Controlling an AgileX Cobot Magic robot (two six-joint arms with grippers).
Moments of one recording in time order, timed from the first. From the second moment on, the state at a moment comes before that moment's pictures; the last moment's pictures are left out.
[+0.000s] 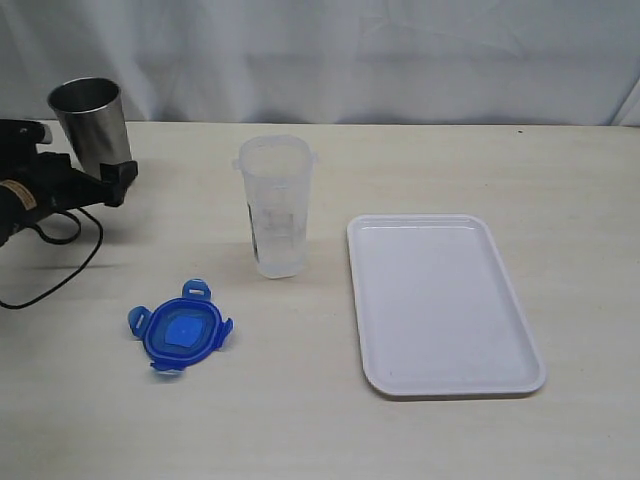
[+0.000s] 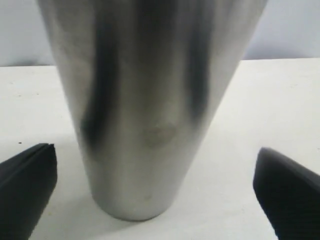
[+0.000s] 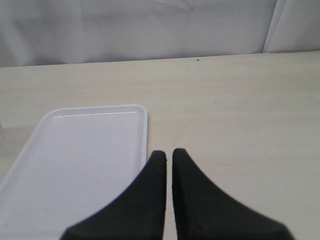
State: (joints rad) left arm 0.12 2.30 -1.07 0.54 -0.84 -0.34; right arm 0.02 0.01 0.00 -0.12 0.34 0.15
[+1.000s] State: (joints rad) left arm 0.18 1.77 -0.59 0.54 -0.71 -0.34; right arm 0.02 0.01 0.00 -0.12 0.34 0.15
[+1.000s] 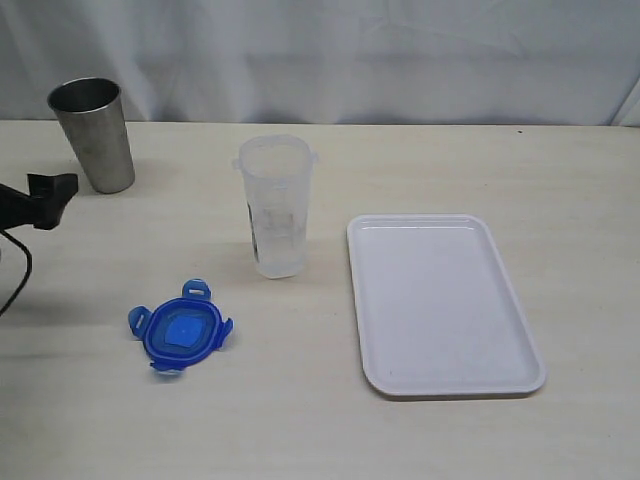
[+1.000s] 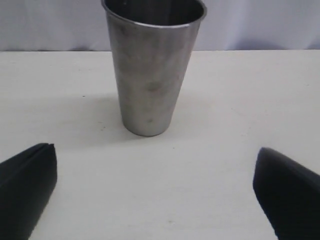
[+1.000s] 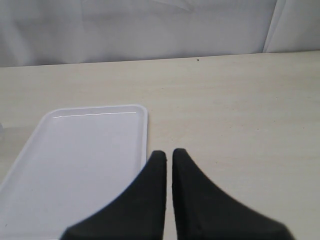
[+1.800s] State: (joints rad) left arm 0.19 1.35 -0.82 0.16 0.78 -0.11; right arm 0.02 0.01 0.00 -0.12 0.34 0.15
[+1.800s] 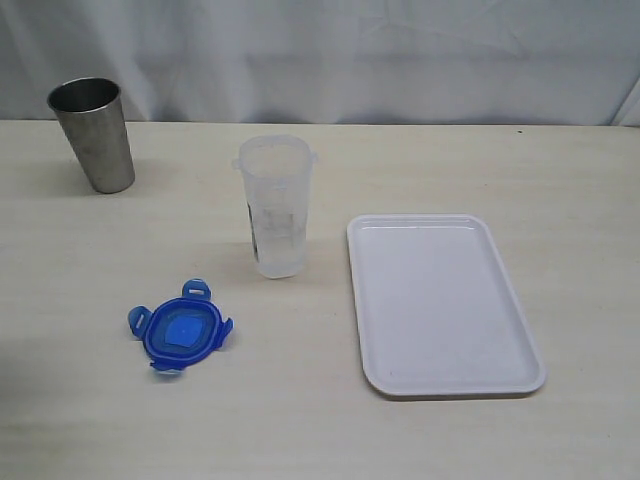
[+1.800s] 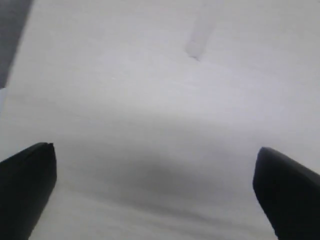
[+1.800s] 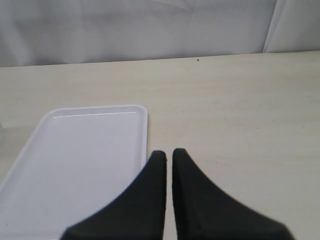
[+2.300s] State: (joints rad) left arm 0.16 1.35 -0.82 -0.29 0.79 0.34; right arm 0.02 0.01 0.00 -0.12 0.34 0.15
